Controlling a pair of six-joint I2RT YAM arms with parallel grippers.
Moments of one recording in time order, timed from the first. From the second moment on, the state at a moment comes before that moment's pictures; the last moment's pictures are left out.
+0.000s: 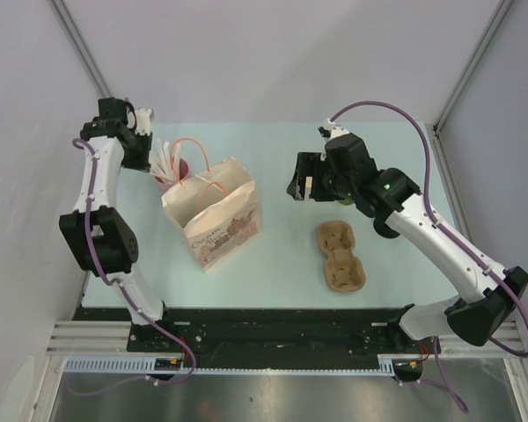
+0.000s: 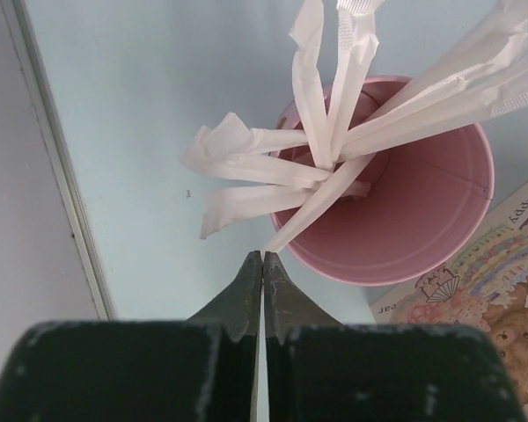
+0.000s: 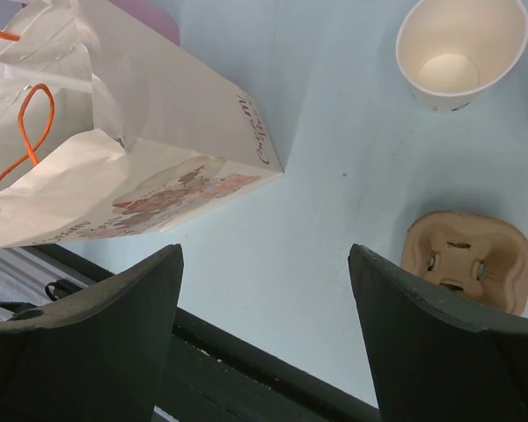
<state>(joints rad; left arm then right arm) 0.17 1.83 1.83 -1.02 0.12 0.26 0.70 1.36 1.50 -0.75 0.06 0.54</state>
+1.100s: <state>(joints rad) 0.17 1.10 2.04 -1.09 0.38 0.40 0.69 1.41 1.58 -0.76 0.05 0.53</state>
